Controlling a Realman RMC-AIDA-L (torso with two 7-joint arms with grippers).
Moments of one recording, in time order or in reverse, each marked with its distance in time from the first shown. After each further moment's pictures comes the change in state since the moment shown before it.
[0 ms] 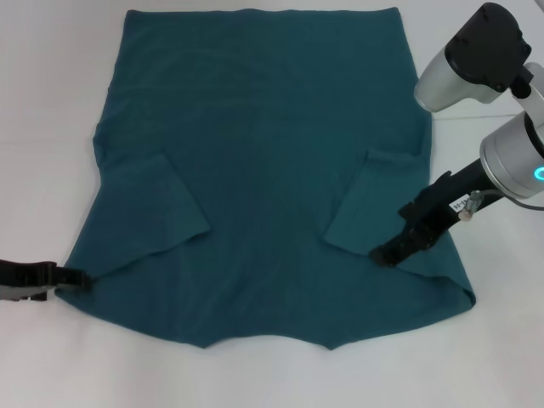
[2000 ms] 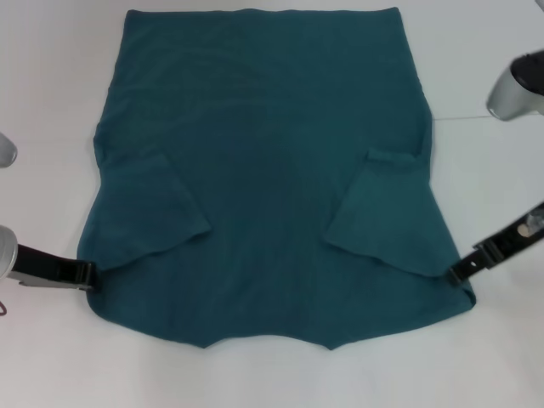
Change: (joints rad) left arm -0.073 -0.002 0.120 -0.061 0.016 -0.025 0.042; right arm -0.062 -0.002 0.099 0.018 -0.185 -0.042 0.252
